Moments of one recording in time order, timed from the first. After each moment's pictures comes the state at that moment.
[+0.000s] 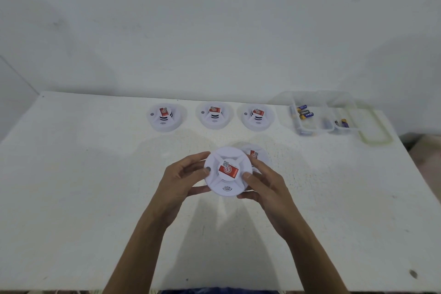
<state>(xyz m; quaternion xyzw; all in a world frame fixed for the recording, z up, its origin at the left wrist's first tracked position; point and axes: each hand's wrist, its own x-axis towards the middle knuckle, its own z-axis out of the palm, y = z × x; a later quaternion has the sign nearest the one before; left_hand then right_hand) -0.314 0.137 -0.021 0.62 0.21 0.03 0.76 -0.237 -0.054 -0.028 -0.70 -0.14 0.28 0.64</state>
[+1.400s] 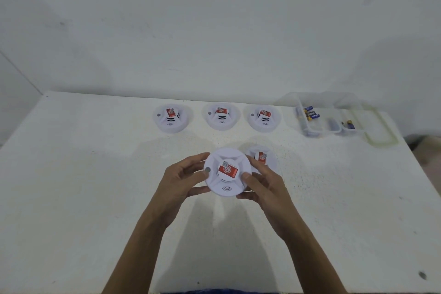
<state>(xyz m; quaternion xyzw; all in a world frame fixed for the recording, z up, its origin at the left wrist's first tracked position) -0.319 0.163 -0.028 0.62 0.20 0.02 0.76 -0.246 -0.027 -0.030 -0.72 -0.11 0.27 0.63</state>
